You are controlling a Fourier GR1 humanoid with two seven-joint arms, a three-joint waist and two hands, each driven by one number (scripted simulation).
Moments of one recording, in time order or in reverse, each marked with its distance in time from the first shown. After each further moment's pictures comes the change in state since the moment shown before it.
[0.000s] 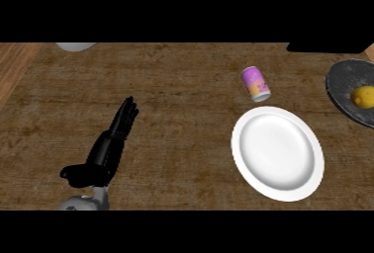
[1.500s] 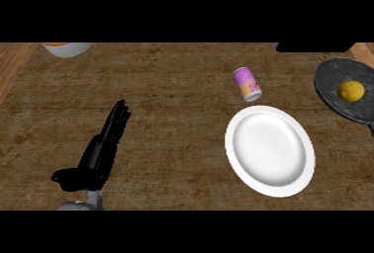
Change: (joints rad) left arm 0.040 -0.008 0.044 -0.020 -0.018 -0.011 0.005; right arm 0.321 0.011 0.104 -0.098 -0.213 0.395 -0.268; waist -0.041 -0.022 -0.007
